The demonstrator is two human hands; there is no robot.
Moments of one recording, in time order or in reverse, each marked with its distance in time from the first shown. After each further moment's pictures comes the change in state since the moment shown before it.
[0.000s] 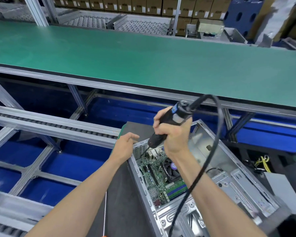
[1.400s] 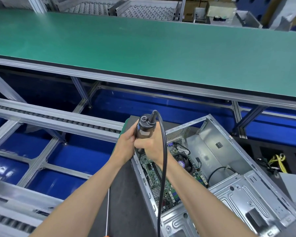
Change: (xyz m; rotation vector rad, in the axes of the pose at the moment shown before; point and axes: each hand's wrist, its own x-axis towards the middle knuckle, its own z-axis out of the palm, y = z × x) left_hand -0.009 0.006 -0.002 -0.135 0.022 0.214; right_hand -0.007 0.070 0.022 -0.256 -0.329 0.239
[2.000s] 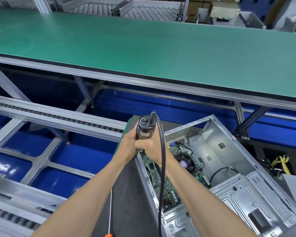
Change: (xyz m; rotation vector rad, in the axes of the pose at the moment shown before) left_hand -0.005 0.003 -0.001 -0.106 -0.038 -0.044; right_hand 0.000 0.015 0.007 -0.017 -0.055 0.032
